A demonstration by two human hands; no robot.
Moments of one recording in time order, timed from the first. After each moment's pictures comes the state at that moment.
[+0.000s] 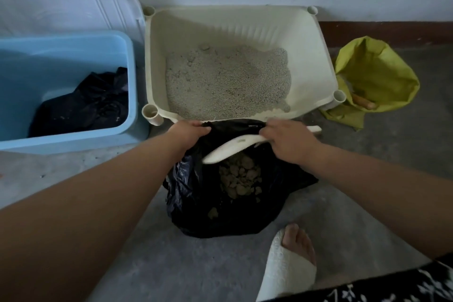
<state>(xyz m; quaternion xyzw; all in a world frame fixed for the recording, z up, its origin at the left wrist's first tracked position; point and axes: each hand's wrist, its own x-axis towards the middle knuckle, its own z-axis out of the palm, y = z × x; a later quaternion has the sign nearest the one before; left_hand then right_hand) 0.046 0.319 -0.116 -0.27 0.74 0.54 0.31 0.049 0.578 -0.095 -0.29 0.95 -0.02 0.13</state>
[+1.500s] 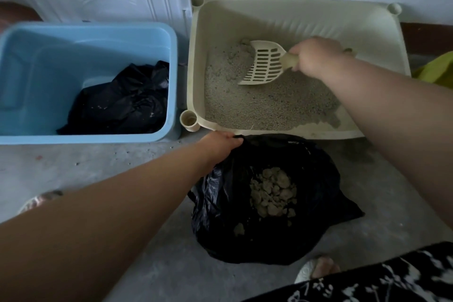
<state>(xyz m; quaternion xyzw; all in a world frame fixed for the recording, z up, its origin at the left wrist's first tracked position) 0.038 0.306 -0.127 -0.27 0.70 0.54 0.37 -0.159 0.497 -0.087 -0.12 0.97 0.03 0.19</state>
